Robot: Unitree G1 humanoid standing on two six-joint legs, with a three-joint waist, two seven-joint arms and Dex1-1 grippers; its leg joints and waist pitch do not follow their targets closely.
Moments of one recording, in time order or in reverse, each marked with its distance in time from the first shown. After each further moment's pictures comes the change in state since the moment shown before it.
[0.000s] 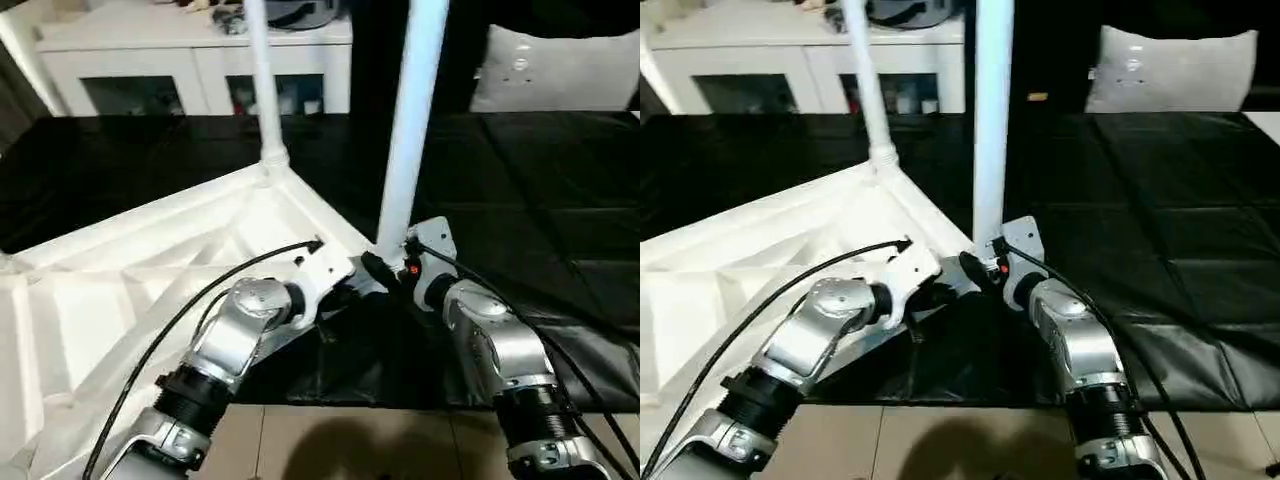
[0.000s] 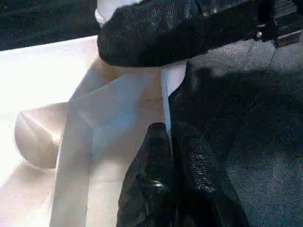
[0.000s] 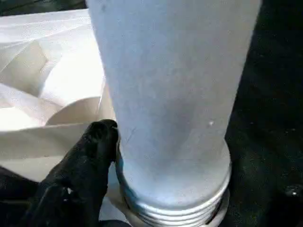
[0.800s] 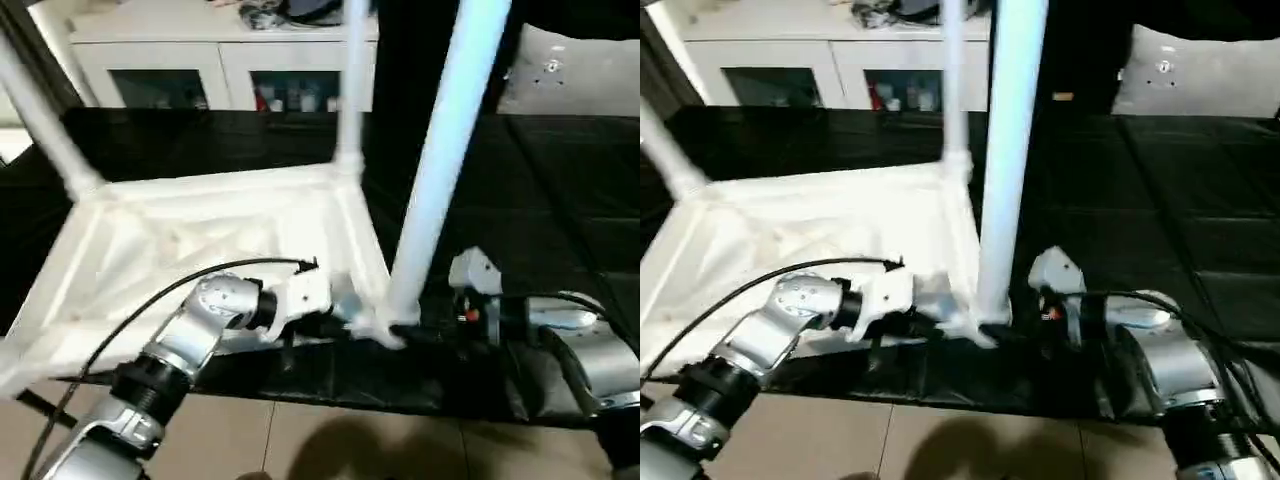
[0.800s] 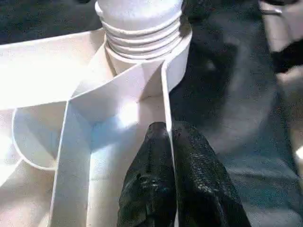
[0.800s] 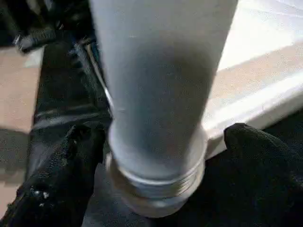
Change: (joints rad) left arm -0.024 0.226 -0.068 0.098 -0.099 -0.379 -0.461; right arm 0.077 -0.395 0.112 -0.081 0.093 -0.199 0.669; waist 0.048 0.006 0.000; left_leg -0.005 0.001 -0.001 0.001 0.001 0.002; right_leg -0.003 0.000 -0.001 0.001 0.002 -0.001
